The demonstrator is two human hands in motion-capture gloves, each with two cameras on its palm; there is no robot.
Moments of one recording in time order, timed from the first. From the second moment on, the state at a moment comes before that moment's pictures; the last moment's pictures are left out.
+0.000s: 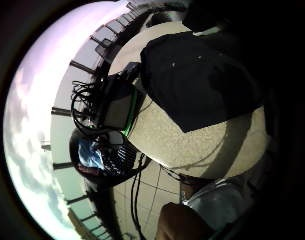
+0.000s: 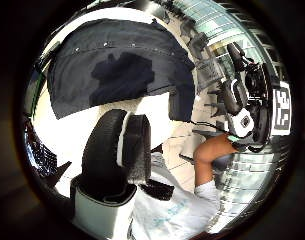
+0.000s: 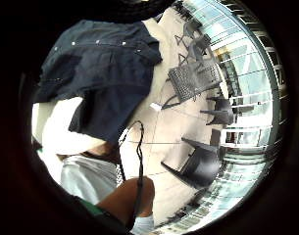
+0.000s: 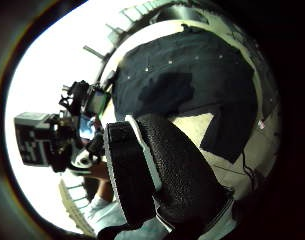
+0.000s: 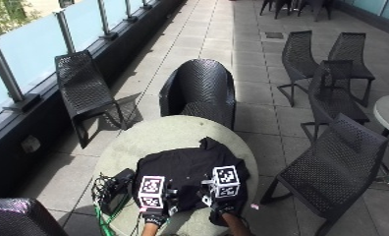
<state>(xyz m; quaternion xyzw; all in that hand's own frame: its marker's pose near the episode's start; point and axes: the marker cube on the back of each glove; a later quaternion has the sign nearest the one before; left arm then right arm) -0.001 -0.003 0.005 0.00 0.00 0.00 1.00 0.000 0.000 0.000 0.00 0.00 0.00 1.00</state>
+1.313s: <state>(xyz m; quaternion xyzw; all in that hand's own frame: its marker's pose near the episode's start) -0.027 -0.023 0.138 -0.06 -0.06 -0.02 1.00 0.043 -0.014 0.151 -0.12 0.05 0.03 0.99</state>
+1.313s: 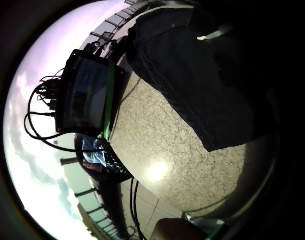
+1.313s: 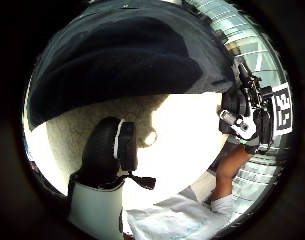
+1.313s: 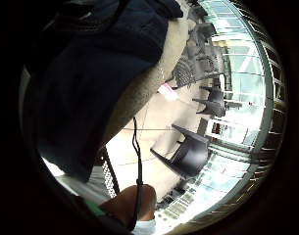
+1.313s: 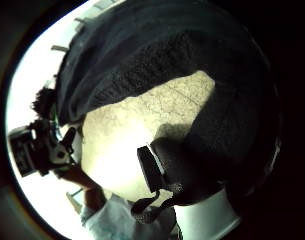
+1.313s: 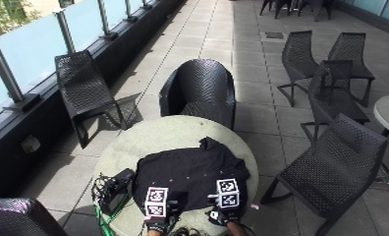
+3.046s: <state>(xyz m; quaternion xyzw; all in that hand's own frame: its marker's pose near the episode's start) -0.040 -0.145 0.018 -0.05 -0.05 -0.09 0.99 0.049 -0.184 0.018 0.02 0.02 0.04 1.00</state>
